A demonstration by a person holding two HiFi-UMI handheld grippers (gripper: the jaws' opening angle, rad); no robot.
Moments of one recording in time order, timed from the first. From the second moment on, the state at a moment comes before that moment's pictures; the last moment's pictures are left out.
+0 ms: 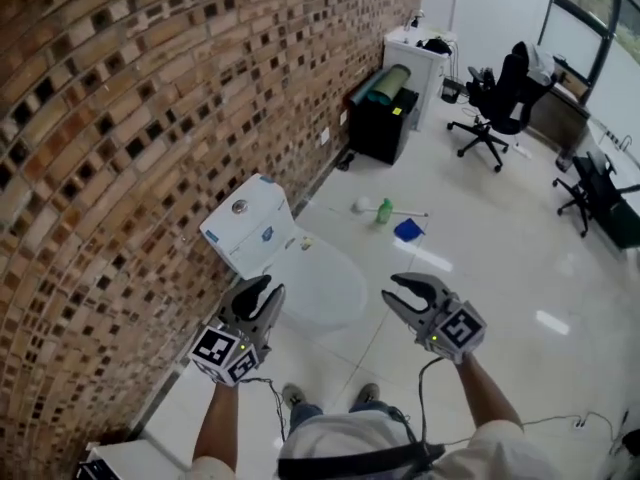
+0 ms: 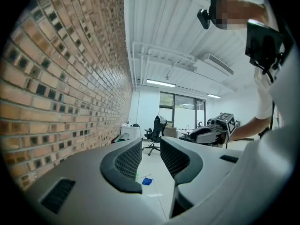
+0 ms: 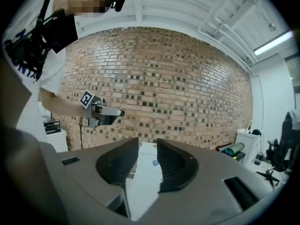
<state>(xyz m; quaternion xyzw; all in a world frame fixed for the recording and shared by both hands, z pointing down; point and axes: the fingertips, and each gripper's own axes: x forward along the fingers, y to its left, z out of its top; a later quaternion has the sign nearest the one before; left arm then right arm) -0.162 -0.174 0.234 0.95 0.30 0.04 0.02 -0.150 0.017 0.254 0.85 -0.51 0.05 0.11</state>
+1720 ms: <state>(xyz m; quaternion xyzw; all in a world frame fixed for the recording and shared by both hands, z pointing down) -0.164 -0.068 0.241 0.97 0.25 0.04 0.00 -0.150 0.101 0.268 0.82 -0.56 0.04 0.12</state>
